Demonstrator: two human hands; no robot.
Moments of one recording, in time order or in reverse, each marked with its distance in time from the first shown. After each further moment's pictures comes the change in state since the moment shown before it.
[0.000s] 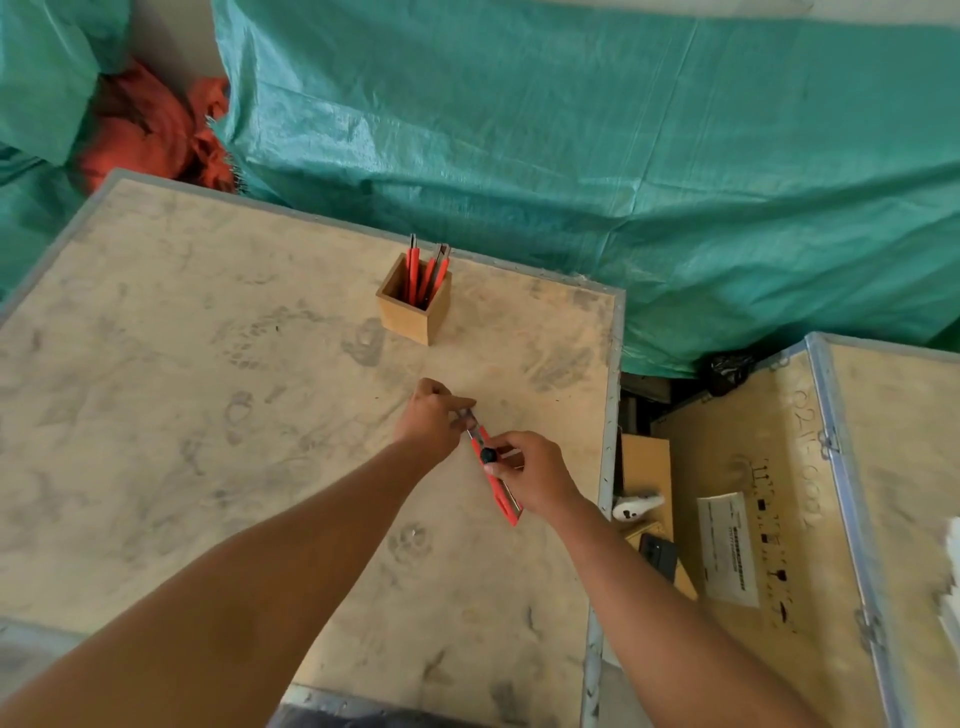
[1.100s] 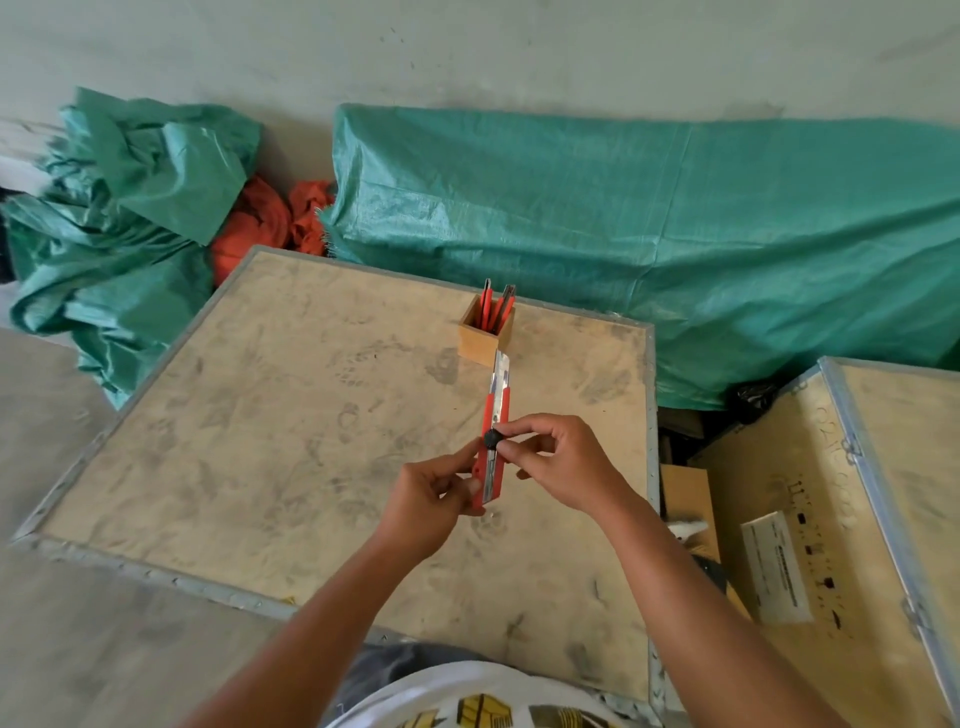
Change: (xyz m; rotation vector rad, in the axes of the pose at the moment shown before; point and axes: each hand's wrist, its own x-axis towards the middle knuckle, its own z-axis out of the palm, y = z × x) left_hand -0.220 0.008 -0.131 -0.819 -0.001 0.022; right_hand -0.113 -0.138 0.003 0.292 0.022 -0.279
